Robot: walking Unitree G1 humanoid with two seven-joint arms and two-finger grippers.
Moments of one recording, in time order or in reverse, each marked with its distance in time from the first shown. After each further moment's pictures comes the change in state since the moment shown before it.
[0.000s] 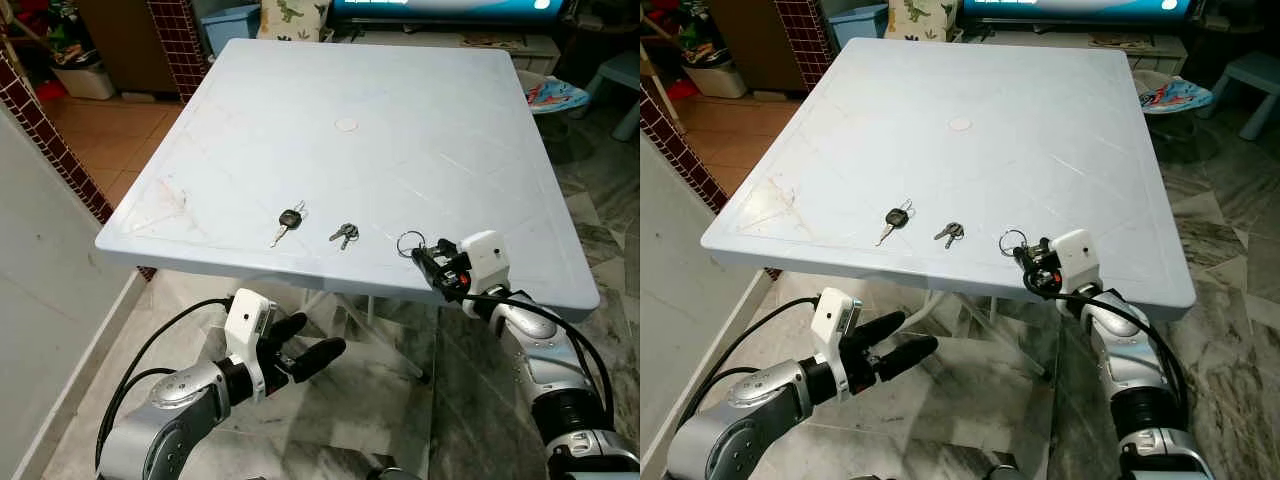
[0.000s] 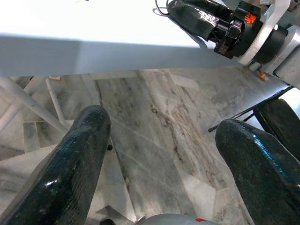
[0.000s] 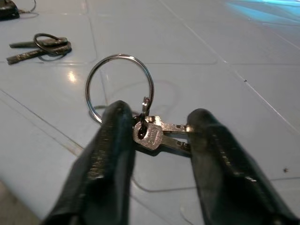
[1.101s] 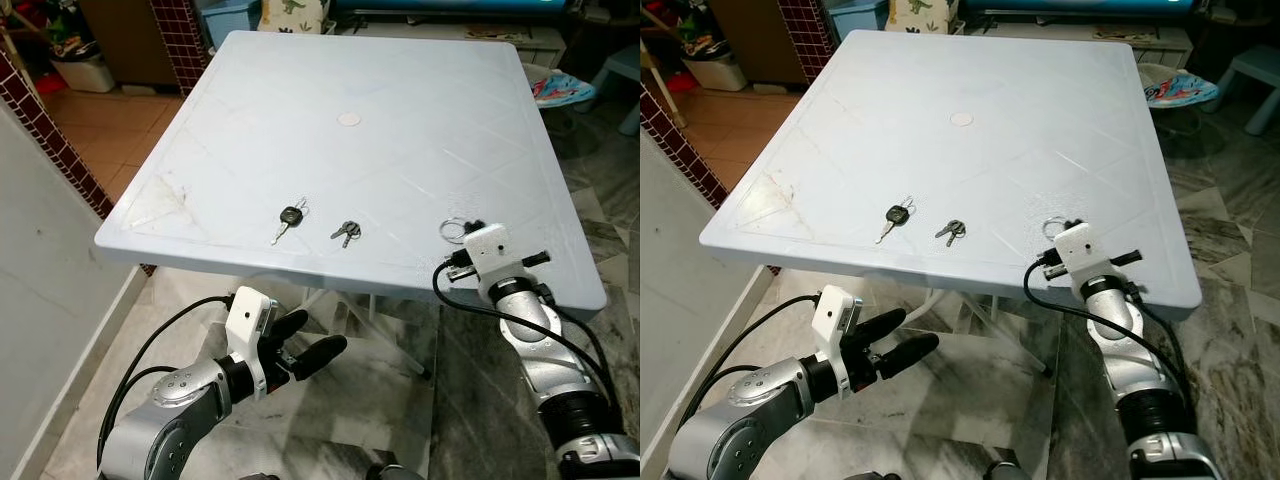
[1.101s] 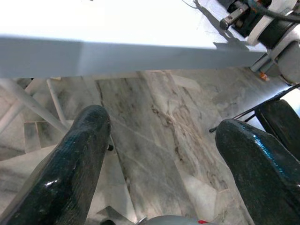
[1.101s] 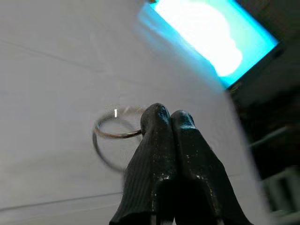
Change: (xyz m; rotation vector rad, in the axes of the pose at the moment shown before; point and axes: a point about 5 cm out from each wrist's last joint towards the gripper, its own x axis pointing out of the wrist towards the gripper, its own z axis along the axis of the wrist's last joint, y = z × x) left arm 0.001 0.000 0.002 0.012 -0.011 -0.002; right arm -0.009 -0.030 0.021 -0.522 -0.036 -0.469
